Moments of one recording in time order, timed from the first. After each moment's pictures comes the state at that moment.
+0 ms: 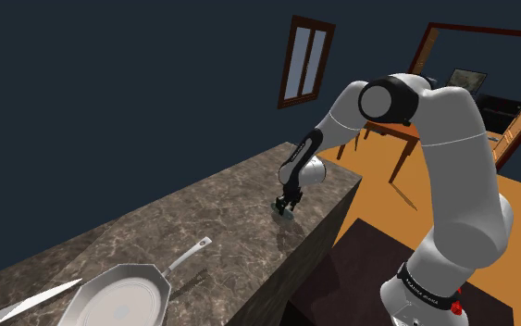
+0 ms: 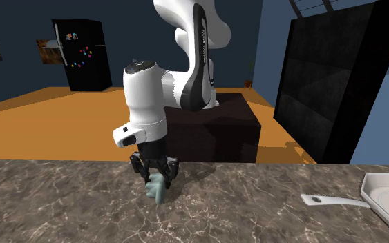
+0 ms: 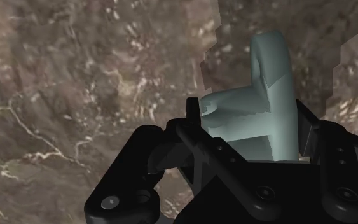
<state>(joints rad) -0.12 0.65 -0.08 -2.19 0.22 2.80 -0.20</state>
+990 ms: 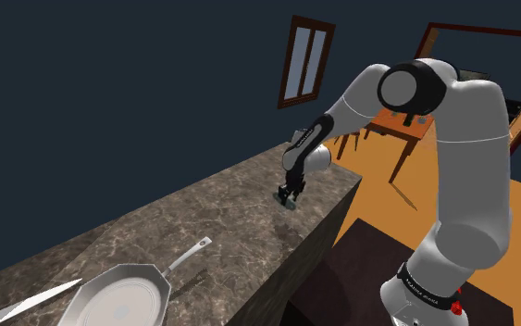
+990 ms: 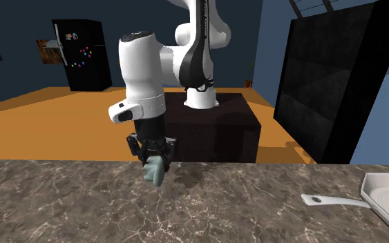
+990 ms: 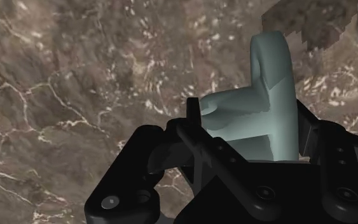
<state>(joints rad) -0.09 0.49 -0.12 -2.24 0.19 2.69 -0.17</state>
